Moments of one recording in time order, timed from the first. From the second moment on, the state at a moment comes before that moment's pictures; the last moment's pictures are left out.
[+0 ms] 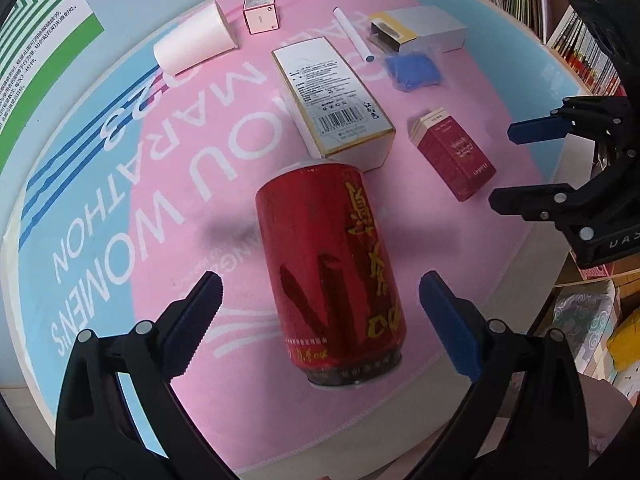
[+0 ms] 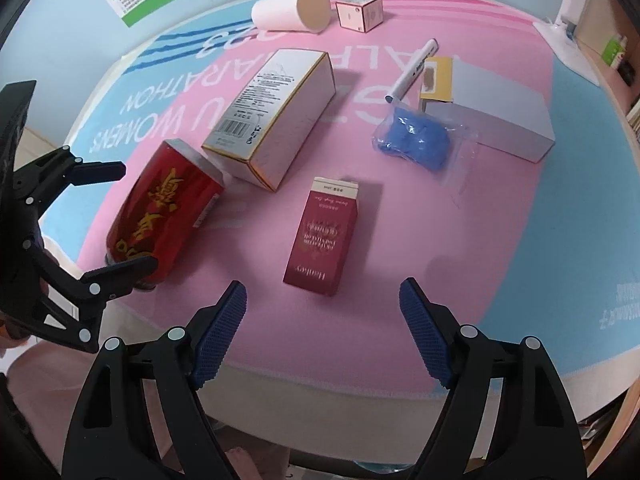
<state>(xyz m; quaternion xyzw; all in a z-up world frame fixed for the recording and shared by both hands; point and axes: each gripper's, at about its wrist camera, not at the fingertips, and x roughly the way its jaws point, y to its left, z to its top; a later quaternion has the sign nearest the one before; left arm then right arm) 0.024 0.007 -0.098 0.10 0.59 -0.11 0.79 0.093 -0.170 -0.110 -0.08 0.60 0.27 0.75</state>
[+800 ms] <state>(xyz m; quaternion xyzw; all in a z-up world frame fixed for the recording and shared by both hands) 0.041 0.011 -0.120 0.08 0.61 -0.14 0.77 0.106 -0.169 -0.124 -0.06 0.62 0.24 0.75</state>
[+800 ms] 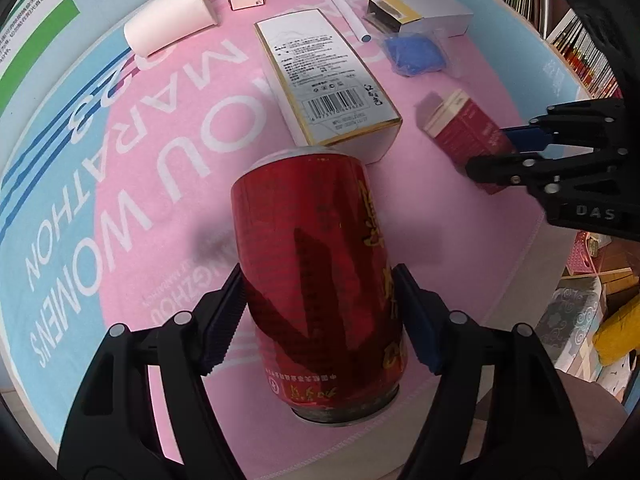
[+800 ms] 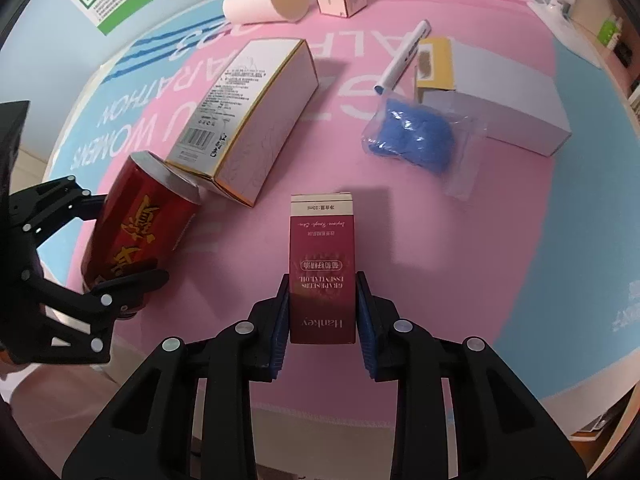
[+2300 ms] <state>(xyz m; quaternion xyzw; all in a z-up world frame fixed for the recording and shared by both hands) -0.093 -0.236 -0.073 0.25 0.53 -0.32 0.74 -0.159 -0.449 -0.092 0.13 0.59 0.03 0.80</state>
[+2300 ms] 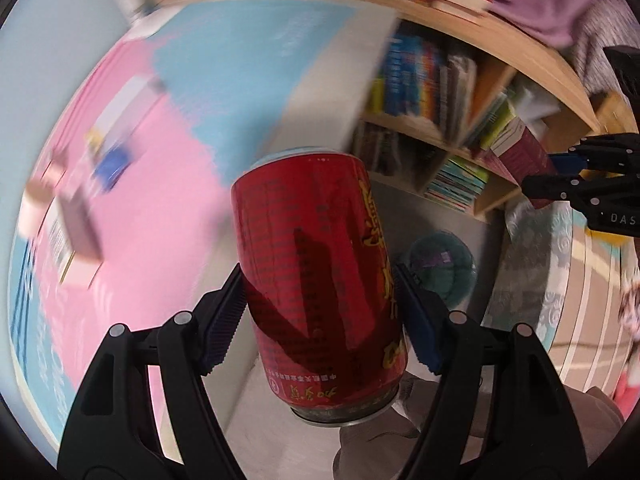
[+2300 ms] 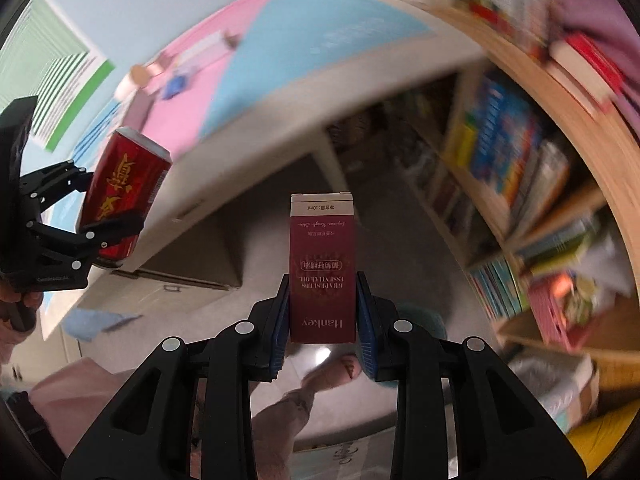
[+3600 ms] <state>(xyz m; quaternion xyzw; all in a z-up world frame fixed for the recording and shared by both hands) -0.232 -0.408 -0.148 0.40 0.53 -0.49 0.57 -0.323 -0.534 -0.169 0.28 0.61 -0.10 0.73</state>
